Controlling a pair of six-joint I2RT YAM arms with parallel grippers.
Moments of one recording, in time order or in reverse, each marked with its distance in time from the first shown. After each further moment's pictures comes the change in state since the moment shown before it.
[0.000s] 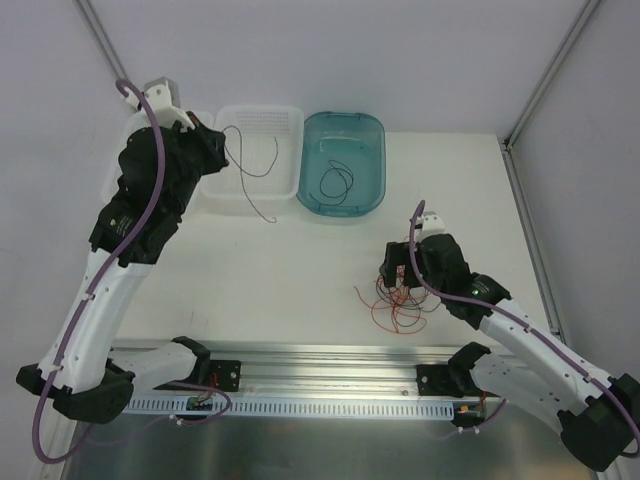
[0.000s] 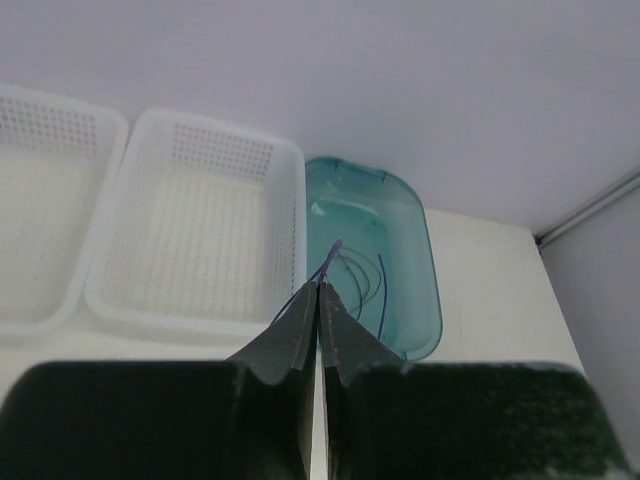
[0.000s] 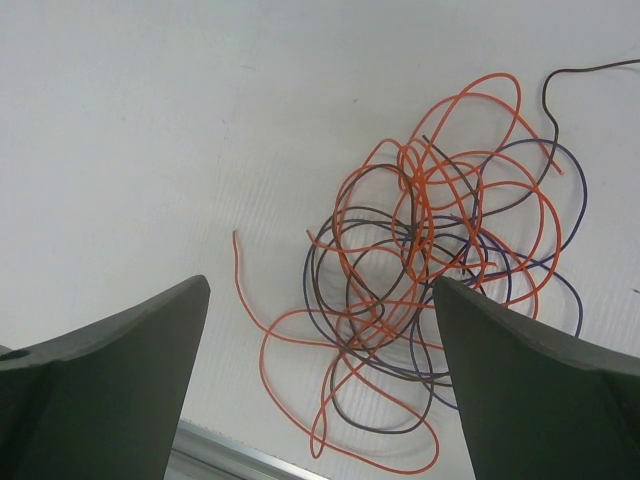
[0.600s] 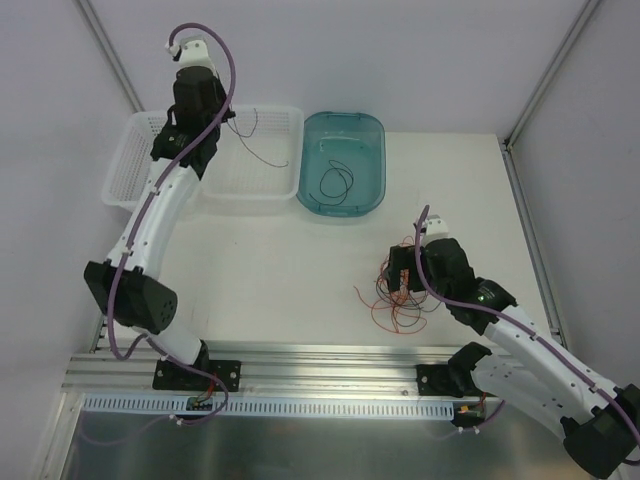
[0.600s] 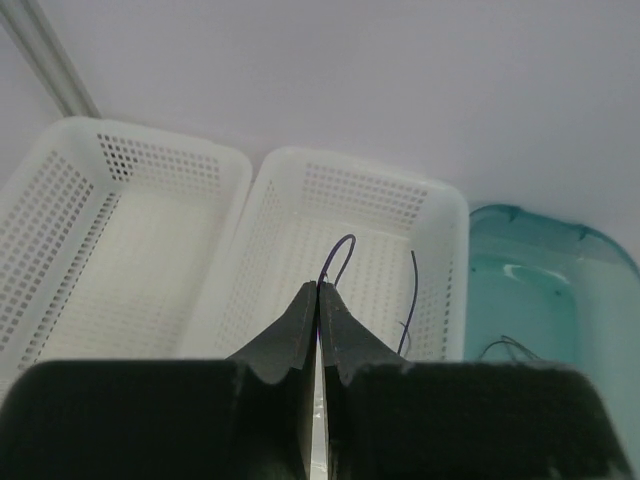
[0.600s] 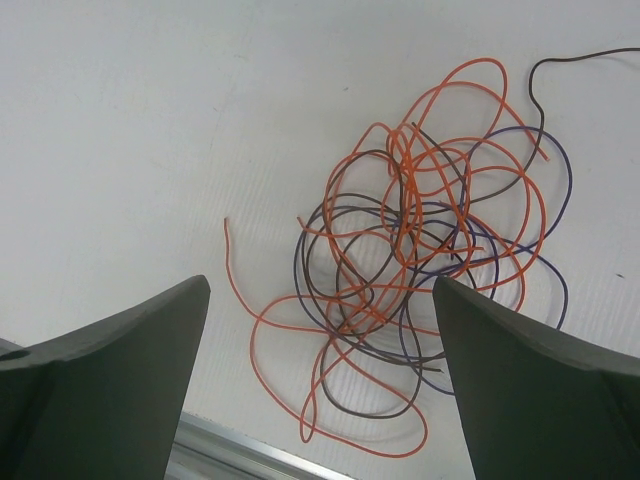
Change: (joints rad) left arm 0.212 0.507 0.267 0.200 -0.041 0.218; right arm 0.005 -0.063 -0.021 -0.037 0.009 -0.010
